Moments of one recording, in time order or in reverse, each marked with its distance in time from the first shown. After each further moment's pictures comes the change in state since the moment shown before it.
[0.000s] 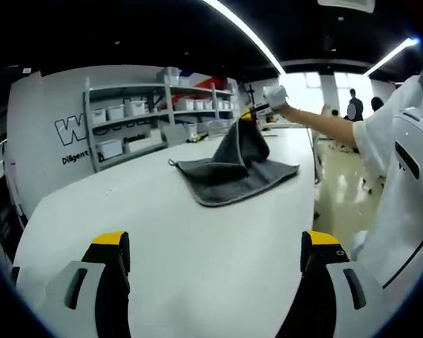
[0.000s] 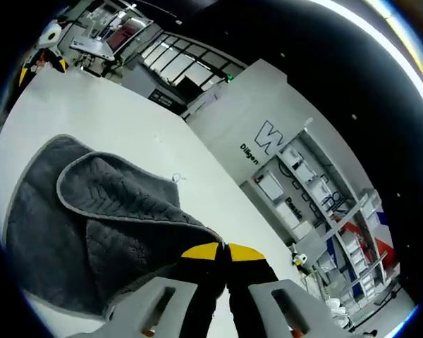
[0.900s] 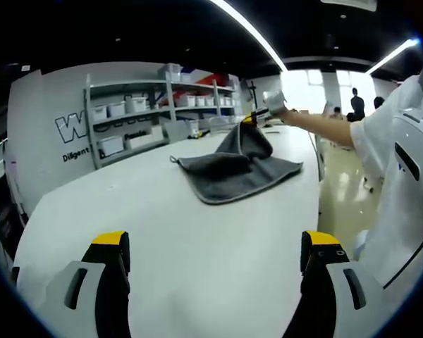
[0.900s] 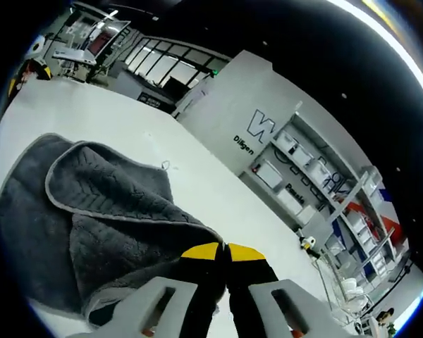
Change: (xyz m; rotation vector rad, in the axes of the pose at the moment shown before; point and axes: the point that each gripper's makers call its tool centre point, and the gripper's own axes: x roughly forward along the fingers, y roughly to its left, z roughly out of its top) left arm 0.008 0.004 -0.003 -0.004 0.025 0.008; right arm 0.028 -0.008 -0.049 0.121 0.025 -0.010
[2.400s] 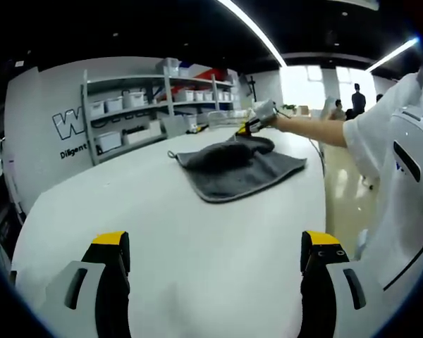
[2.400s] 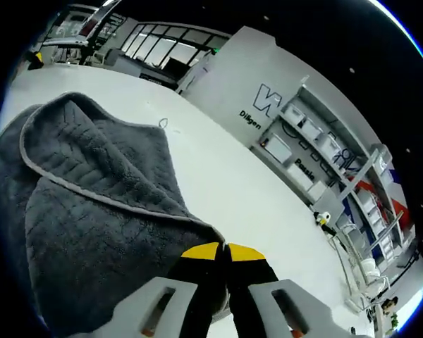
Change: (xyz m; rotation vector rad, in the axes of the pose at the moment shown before) left arm 0.019 0.003 -0.003 0.002 0.033 -0.013; right arm 0.054 0.017 -0.063 0.034 0.141 0.052
